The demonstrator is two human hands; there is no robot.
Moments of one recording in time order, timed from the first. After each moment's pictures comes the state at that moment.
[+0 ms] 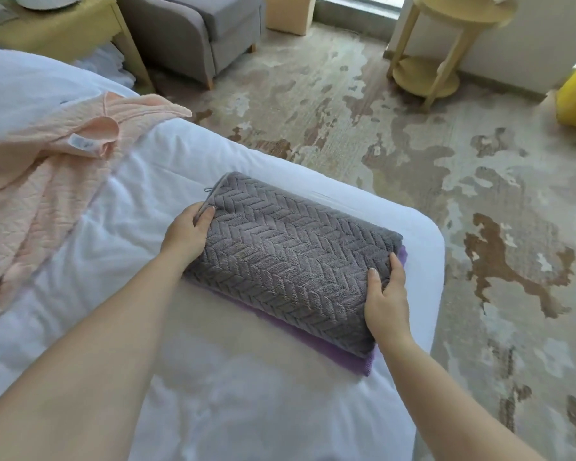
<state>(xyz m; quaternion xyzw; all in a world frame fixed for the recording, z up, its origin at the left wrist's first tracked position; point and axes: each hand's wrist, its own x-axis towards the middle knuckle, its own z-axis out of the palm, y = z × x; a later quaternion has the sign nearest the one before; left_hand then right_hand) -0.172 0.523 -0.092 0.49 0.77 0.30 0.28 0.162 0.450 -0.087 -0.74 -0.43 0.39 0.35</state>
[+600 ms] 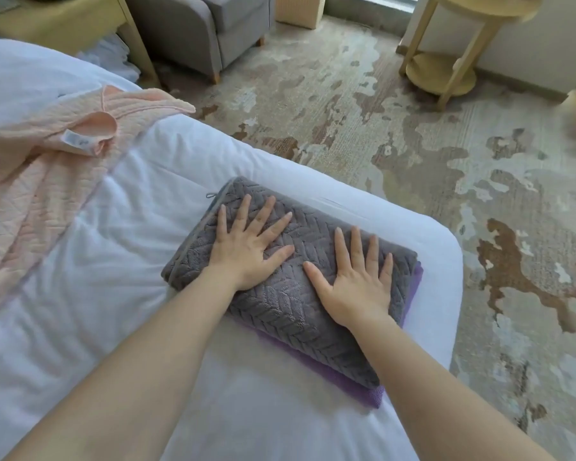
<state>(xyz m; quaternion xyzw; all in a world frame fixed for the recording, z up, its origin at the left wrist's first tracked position) -0.096 0.532 -0.106 0.75 0.66 -0.01 0.07 0.111 0.500 -0.092 -0.70 -0.70 0.14 -0.01</state>
